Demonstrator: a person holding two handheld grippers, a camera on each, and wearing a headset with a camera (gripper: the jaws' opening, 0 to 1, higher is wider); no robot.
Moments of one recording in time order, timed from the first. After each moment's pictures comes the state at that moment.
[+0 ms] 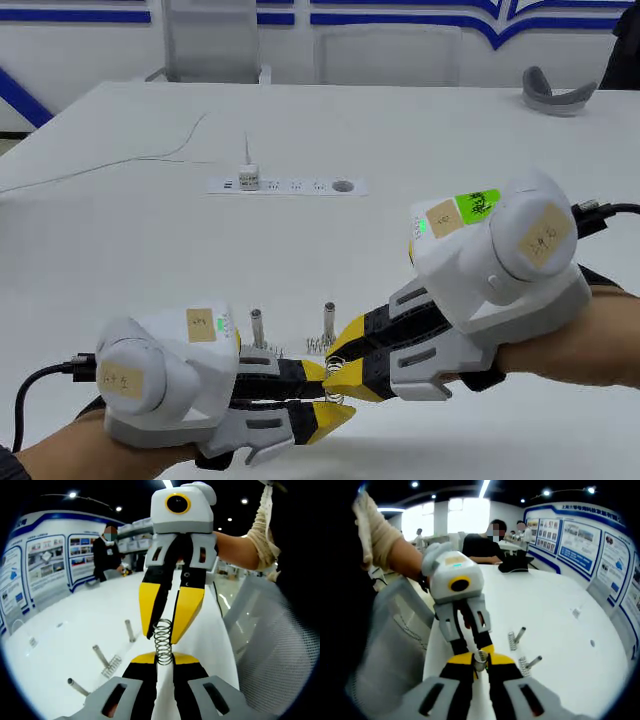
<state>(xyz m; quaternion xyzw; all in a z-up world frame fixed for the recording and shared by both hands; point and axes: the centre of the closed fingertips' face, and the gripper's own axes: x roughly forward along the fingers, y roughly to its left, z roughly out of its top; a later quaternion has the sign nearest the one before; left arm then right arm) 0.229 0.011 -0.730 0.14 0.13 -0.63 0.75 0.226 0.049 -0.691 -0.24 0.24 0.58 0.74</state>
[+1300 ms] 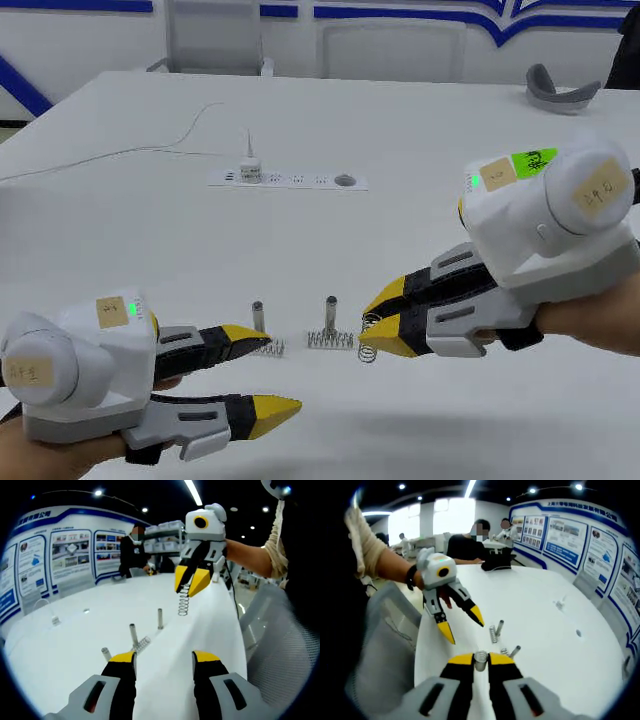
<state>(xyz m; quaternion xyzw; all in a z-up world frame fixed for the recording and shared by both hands) 0.259 0.075 -0.730 0.10 0.14 -0.55 0.82 0.252 0.014 -0.677 -0.23 0.25 0.53 0.78</state>
